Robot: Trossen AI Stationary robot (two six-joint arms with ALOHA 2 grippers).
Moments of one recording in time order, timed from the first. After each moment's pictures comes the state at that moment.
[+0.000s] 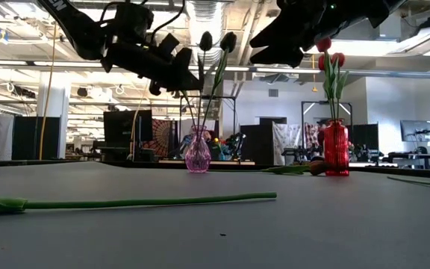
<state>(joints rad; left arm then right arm) 0.47 1.46 0.71 0.61 -0.12 -0.04 -0.02 1.26 0.81 0.08 0.08 0.08</state>
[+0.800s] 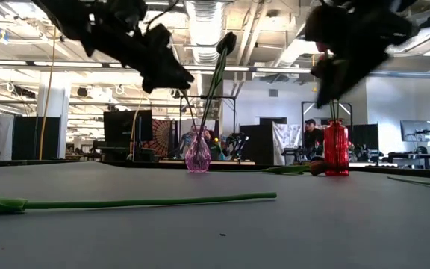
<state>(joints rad) 0.44 1.28 0.71 0.22 0.13 -0.08 0.05 1.25 0.90 -0.64 0.00 0.02</state>
